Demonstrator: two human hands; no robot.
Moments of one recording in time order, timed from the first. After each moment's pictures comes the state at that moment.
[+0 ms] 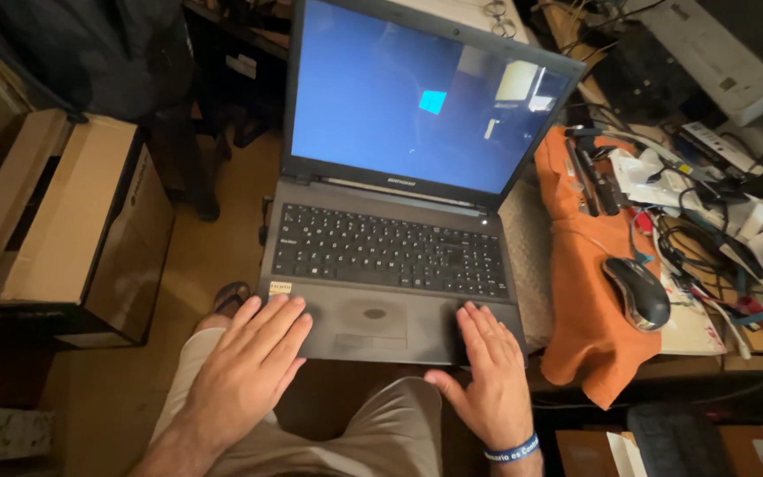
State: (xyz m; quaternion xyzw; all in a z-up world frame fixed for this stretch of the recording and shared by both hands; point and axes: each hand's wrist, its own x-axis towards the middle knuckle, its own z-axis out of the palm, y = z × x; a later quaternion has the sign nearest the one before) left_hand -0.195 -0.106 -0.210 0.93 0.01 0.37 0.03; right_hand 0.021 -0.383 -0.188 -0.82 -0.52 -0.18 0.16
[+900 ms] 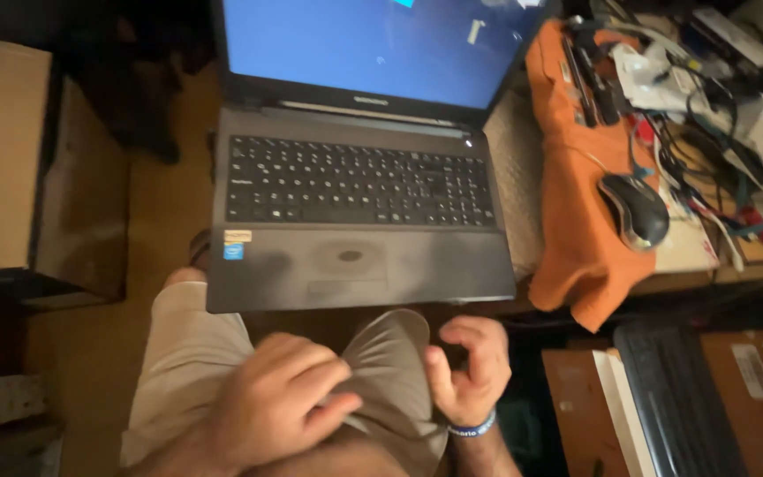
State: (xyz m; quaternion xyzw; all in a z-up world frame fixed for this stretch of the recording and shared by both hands) left_hand -0.188 -0.173 -0.185 0.90 -0.09 0.36 0.25; right_hand -0.042 -0.384 -0.202 -0.80 -0.42 -0.23 0.37
